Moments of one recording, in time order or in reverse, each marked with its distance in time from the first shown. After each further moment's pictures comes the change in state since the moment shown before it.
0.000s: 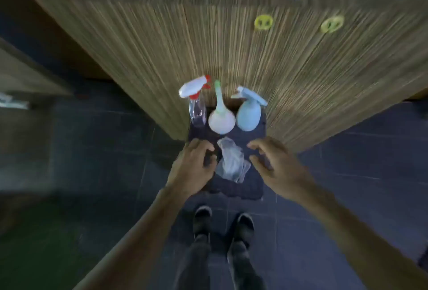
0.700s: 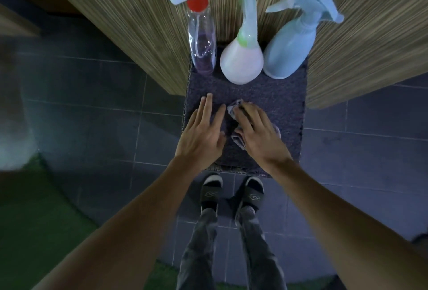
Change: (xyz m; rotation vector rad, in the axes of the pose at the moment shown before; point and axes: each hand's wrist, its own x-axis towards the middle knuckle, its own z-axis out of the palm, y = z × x) left_hand 0.052 -0.115 0.130 0.283 -0.107 0.184; right_hand 0.065 0.100 0.200 -0.510 0.043 -0.151
